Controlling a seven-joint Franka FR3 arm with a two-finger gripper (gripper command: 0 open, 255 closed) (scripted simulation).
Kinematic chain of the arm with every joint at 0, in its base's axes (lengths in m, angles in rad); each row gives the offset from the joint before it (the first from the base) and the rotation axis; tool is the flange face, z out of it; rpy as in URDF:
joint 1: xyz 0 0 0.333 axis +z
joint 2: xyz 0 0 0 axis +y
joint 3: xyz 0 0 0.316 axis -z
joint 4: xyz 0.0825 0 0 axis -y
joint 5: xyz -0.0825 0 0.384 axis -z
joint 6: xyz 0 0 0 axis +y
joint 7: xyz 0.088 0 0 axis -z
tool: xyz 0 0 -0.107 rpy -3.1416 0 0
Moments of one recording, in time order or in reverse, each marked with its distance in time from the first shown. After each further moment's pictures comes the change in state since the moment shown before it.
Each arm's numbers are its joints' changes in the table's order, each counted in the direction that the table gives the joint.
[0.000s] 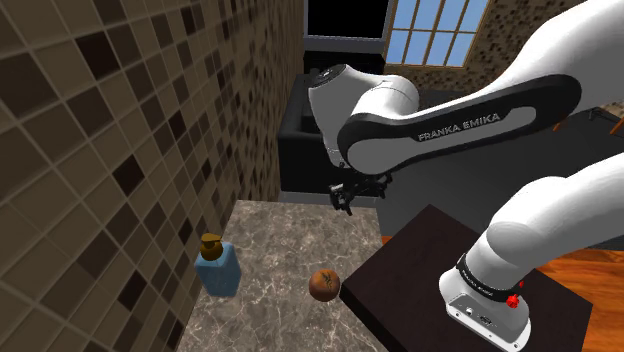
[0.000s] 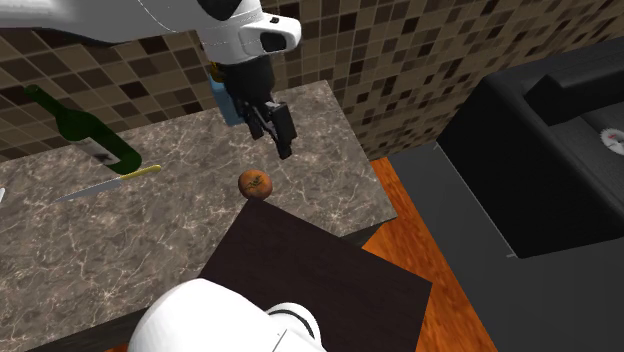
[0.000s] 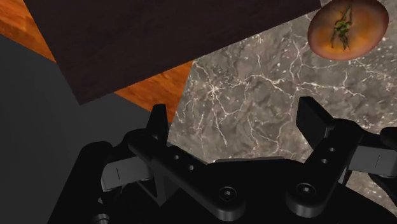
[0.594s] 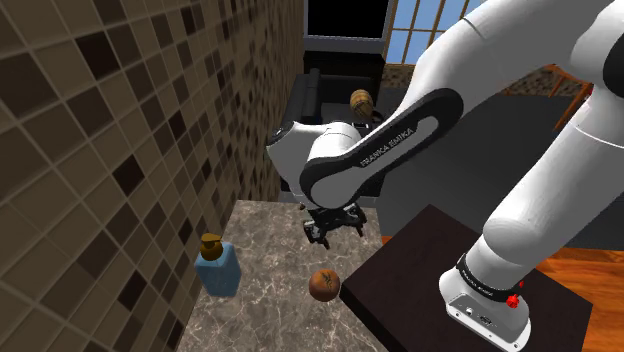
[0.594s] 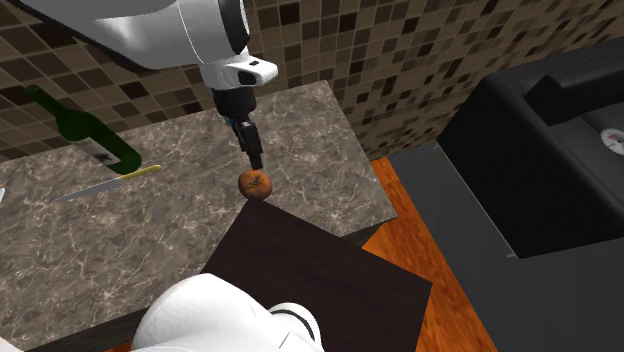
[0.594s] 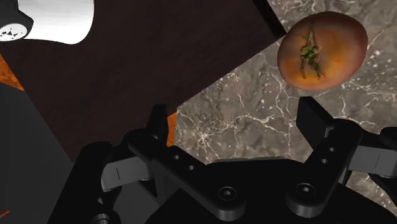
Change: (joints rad) arm -0.074 0.461 -0.194 0.125 0.115 -0.104 0.502
